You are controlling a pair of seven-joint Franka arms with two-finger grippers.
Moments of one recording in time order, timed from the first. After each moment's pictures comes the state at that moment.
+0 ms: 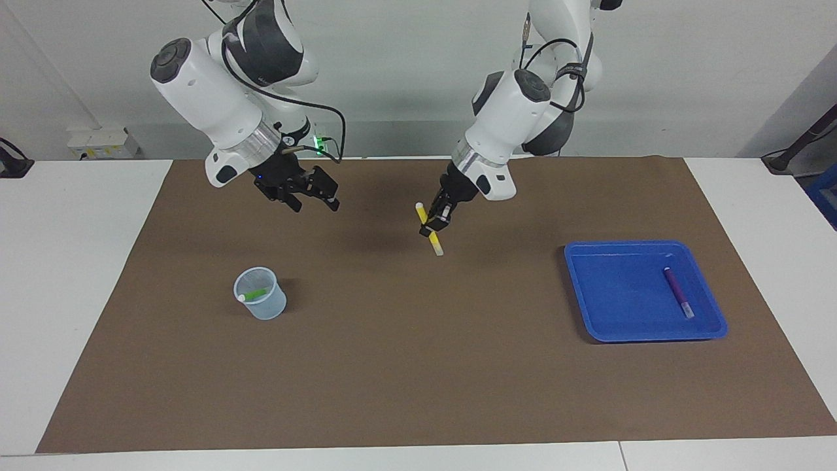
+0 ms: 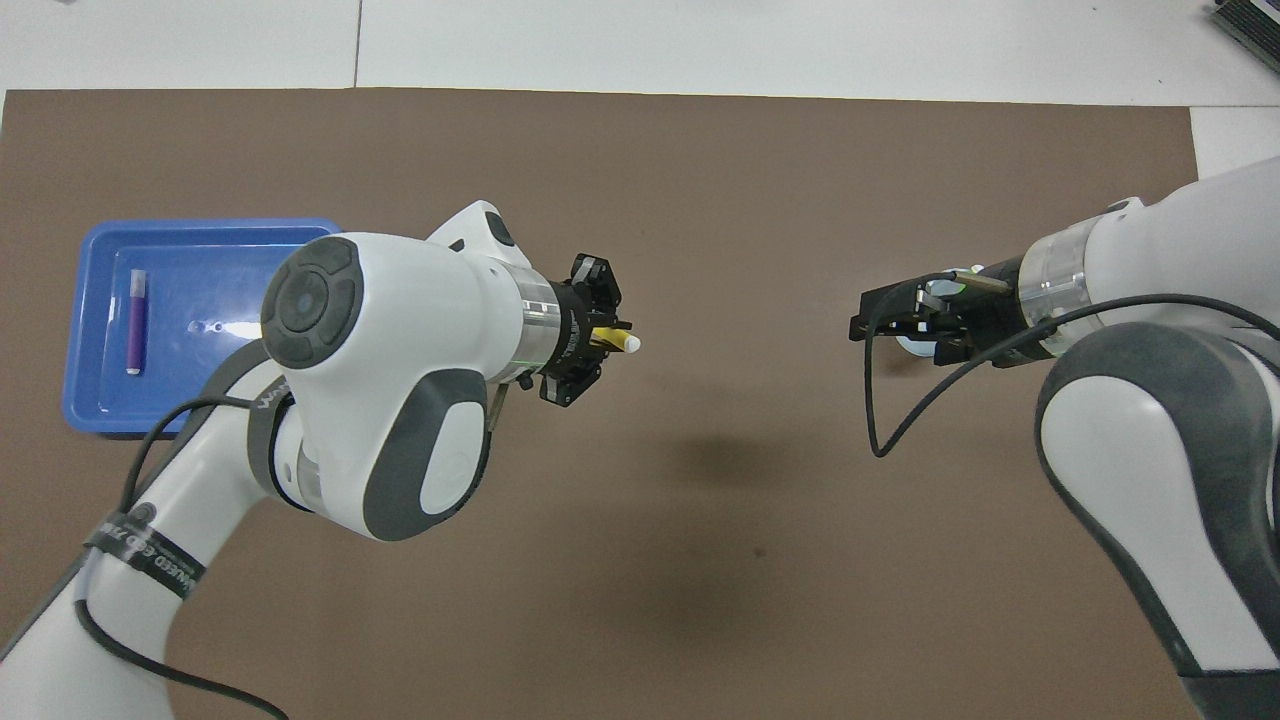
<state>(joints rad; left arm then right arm) -0.35 0.15 -0.22 -1.83 -0.38 2.26 -1.50 0.06 0.00 0.10 -1.85 0.30 1.88 0.21</state>
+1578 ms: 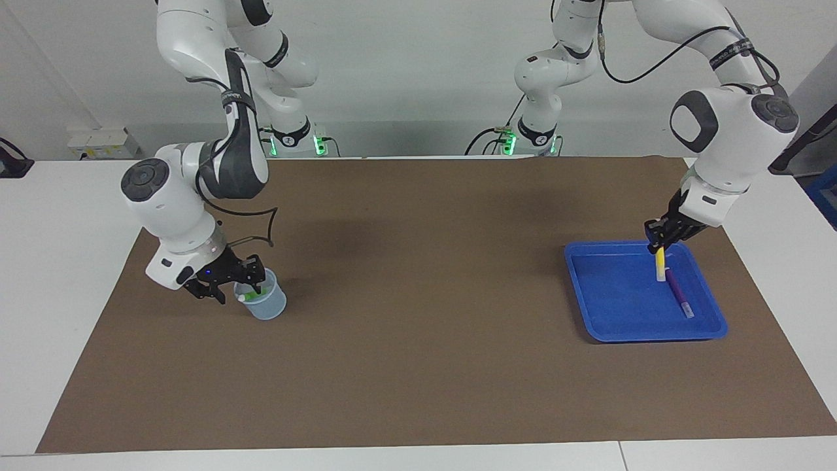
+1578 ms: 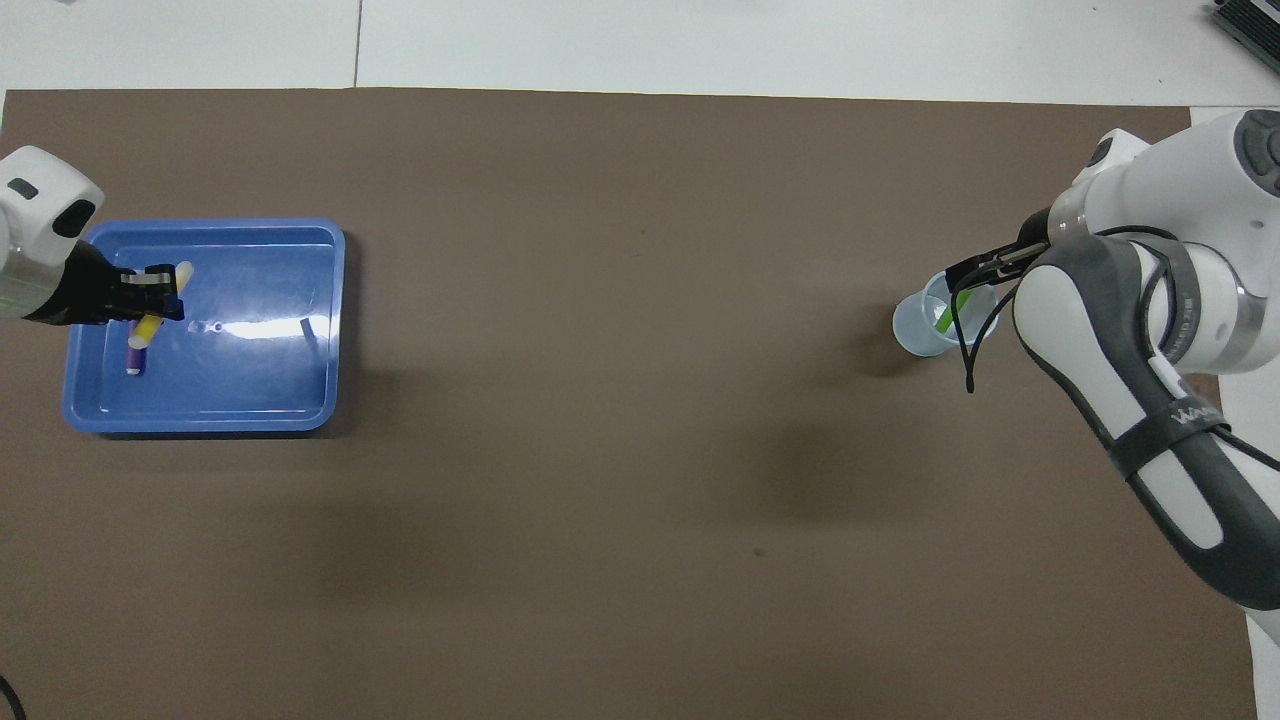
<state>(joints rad) 0.31 0.13 -0.21 -1.85 0.00 2.05 0.06 -0.10 0.33 0.10 -1.73 0.03 2.11 -0.27</state>
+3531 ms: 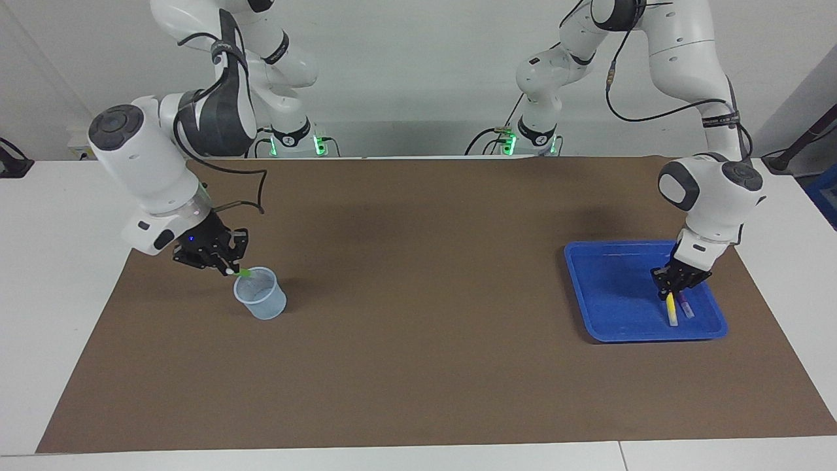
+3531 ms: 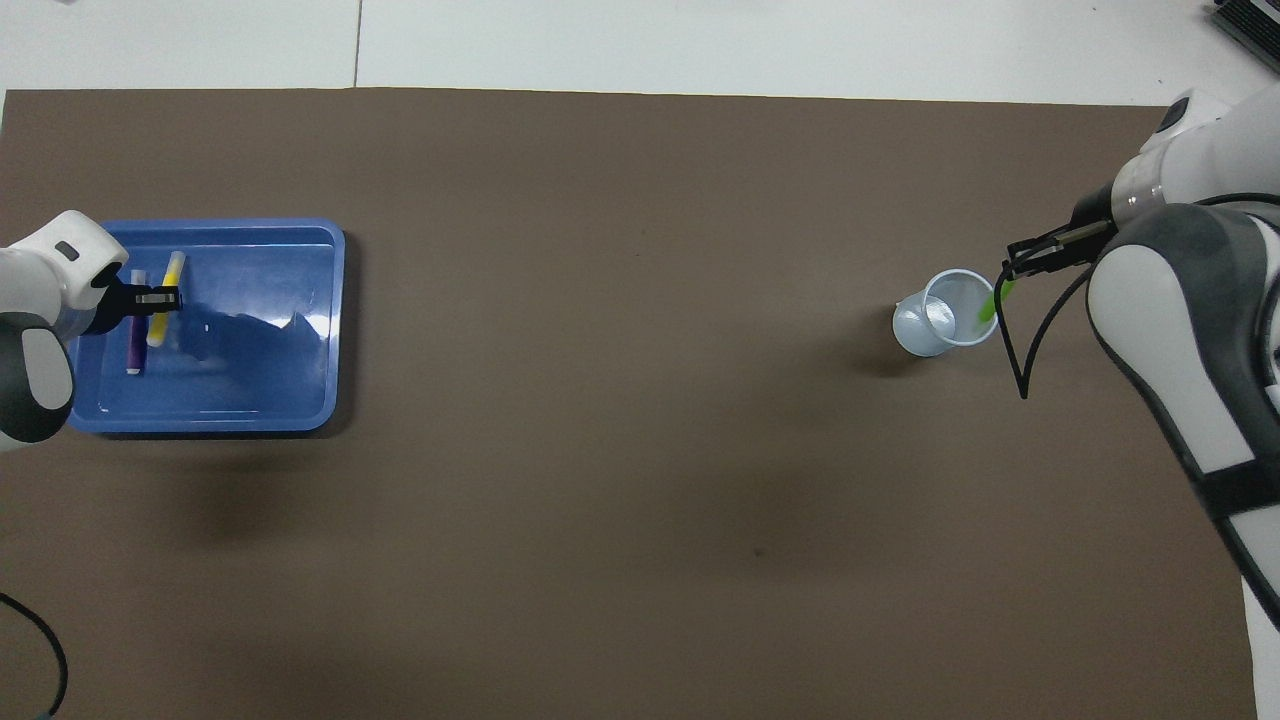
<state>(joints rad) 0.39 0.35 -0.21 -1.98 0.06 2.54 0.17 -0.10 0.22 0.11 -1.61 0.04 1.85 -0.21</state>
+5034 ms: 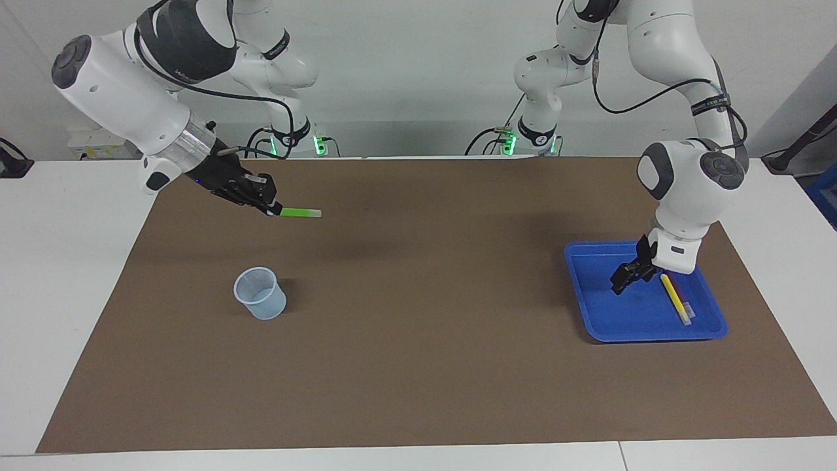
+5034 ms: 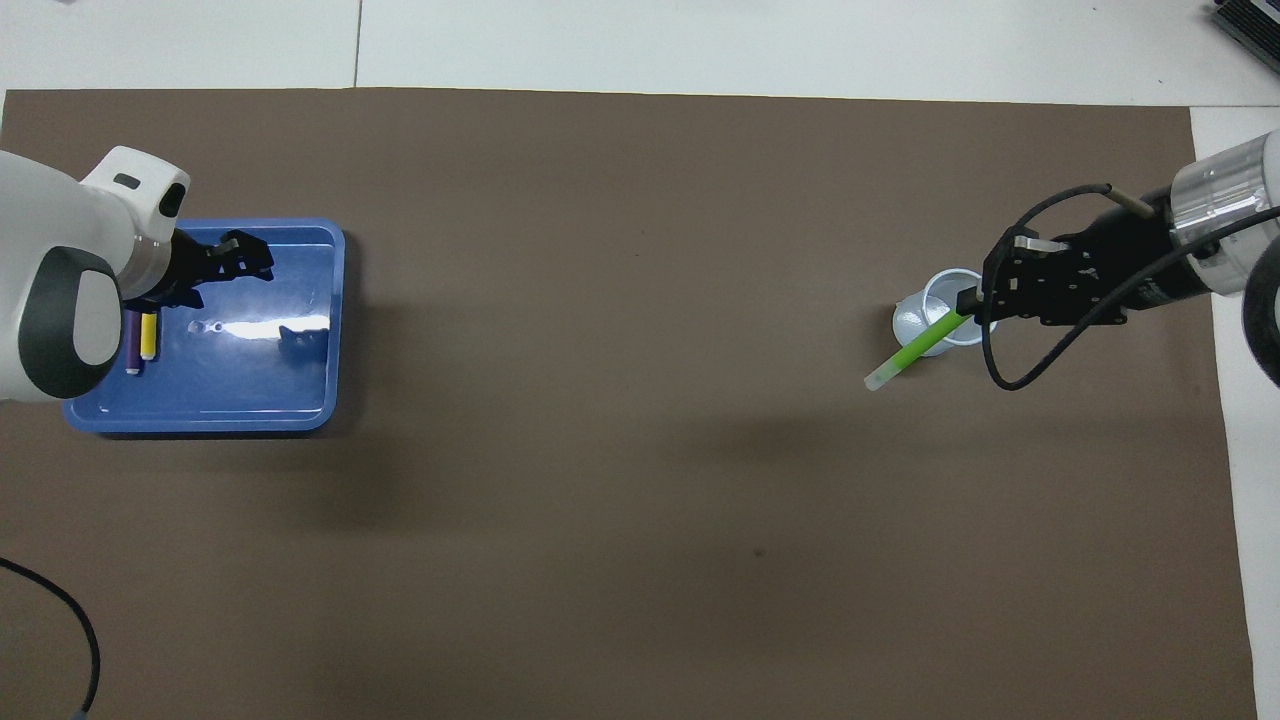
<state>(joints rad) 0.21 0.28 -0.25 -1.84 0.05 2.18 -0.42 -0.13 0.11 0.14 -1.61 0.45 1.64 0.30</state>
